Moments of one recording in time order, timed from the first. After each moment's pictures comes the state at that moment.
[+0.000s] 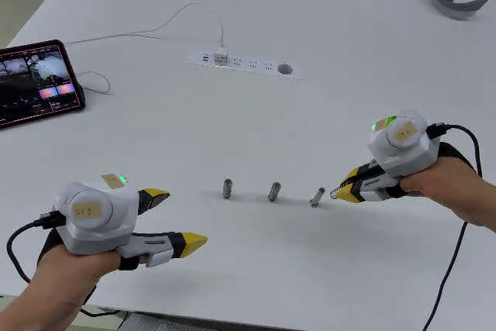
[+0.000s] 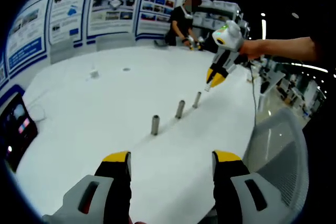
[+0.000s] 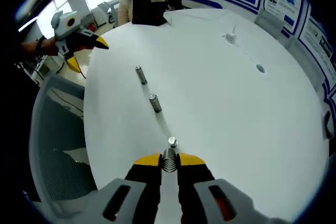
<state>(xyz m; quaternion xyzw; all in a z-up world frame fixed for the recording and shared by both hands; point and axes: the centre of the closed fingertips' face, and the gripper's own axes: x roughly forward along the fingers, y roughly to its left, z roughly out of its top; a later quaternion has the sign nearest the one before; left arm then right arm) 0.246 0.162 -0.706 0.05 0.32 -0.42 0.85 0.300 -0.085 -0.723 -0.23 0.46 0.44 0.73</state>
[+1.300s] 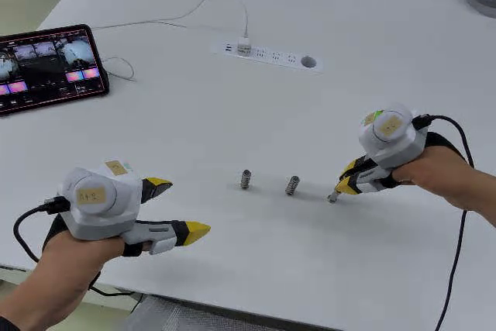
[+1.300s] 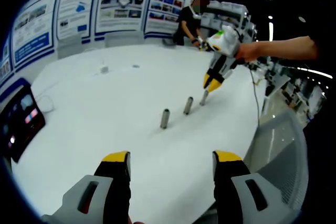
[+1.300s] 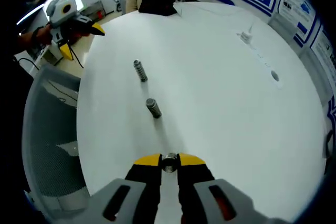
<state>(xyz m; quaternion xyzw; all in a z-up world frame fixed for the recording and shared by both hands) 0.243 0.183 -0.702 0.04 0.33 -0.40 0.86 0.308 -0.057 -0.747 -0.27 0.47 0.47 0.70</state>
